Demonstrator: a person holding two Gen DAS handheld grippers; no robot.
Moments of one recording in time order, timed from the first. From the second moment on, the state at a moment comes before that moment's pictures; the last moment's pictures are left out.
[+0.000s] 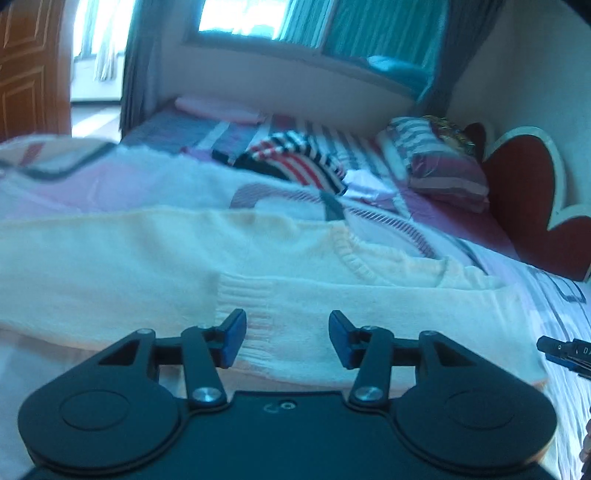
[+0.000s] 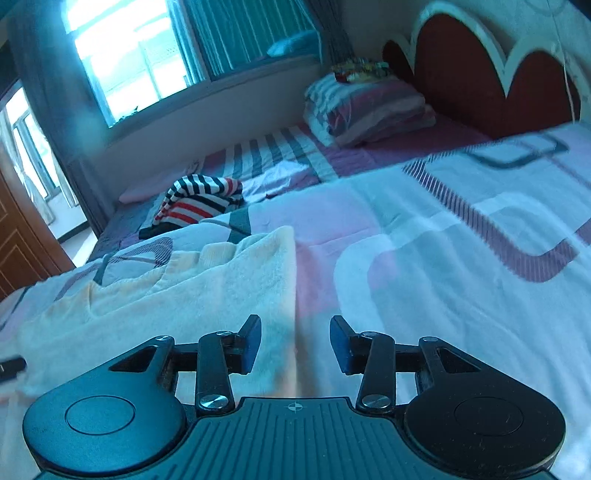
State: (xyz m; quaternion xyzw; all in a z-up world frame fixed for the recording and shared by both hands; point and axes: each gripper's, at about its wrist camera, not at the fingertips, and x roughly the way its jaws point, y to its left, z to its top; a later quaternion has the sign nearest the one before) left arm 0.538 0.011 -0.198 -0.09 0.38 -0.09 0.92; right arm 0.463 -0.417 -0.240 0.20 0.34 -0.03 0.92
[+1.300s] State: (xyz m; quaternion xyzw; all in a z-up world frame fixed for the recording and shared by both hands) left arm 0.485 0.105 -0.170 -0.10 0.40 -0.01 0.91; right arm 0.438 -0.311 -0.211 0.08 0.33 0.03 0.94
